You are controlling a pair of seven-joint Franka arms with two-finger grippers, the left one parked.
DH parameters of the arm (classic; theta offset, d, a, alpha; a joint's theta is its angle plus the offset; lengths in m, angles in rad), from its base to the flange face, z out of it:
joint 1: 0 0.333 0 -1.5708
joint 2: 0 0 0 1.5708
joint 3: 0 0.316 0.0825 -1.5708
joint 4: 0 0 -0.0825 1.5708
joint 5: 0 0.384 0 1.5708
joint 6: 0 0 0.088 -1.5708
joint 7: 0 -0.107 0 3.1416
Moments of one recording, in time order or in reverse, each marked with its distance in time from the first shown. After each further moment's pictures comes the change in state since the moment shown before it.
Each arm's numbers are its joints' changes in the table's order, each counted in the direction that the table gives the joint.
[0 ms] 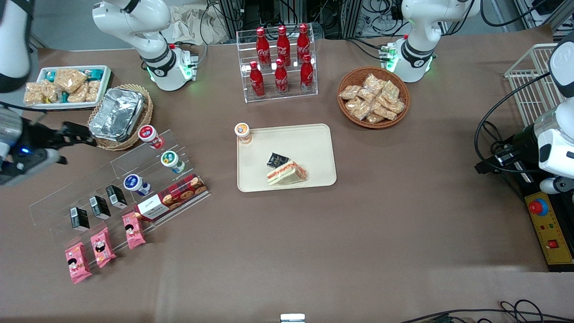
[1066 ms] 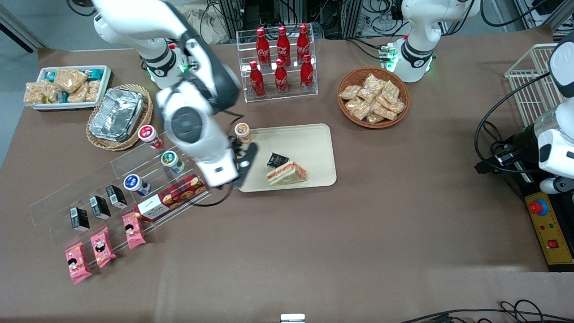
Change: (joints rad) arm 0.540 0.301 0.036 -0.012 0.036 0.362 0.138
